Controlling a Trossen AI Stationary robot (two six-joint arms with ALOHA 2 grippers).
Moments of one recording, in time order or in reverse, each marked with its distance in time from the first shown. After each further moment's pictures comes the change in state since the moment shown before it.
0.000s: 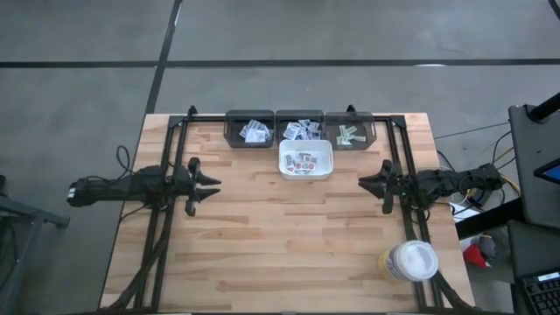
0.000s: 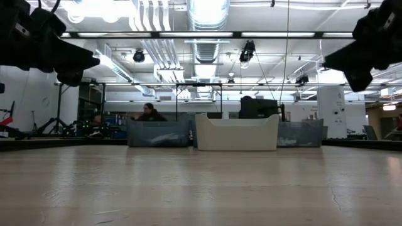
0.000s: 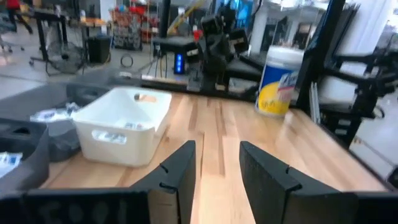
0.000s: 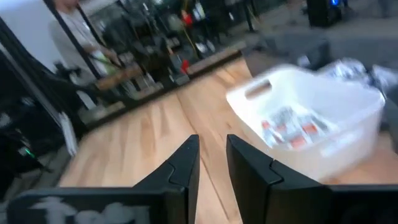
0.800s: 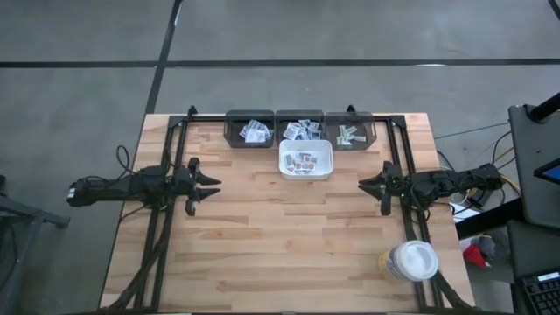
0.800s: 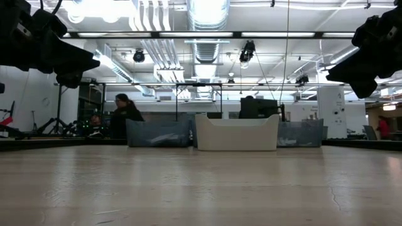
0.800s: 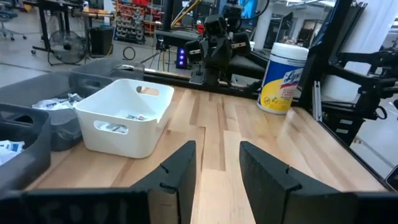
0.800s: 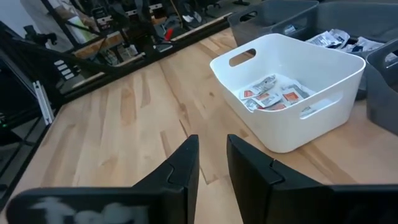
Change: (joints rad) left arm 0.000 0.003 0.007 -0.048 -0.012 -0.035; right arm 0.000 0.010 0.013 -0.165 -0.002 0.028
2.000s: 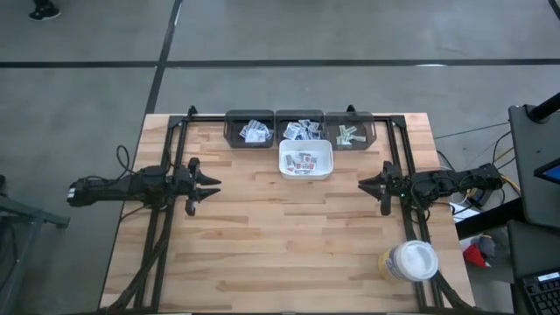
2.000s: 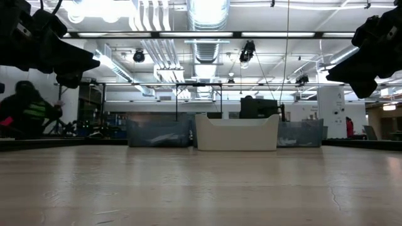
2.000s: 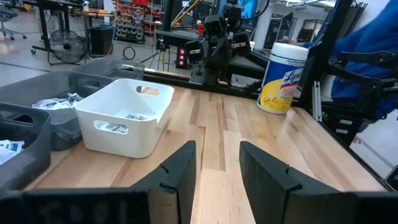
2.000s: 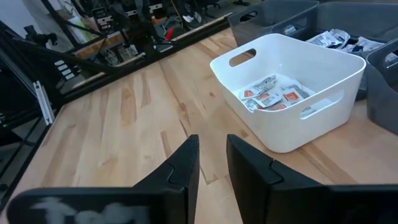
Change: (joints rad) left arm 0.000 0.000 -0.003 -0.005 0.000 -0.002; right arm 0.000 0.000 0.000 0.000 0.000 0.001
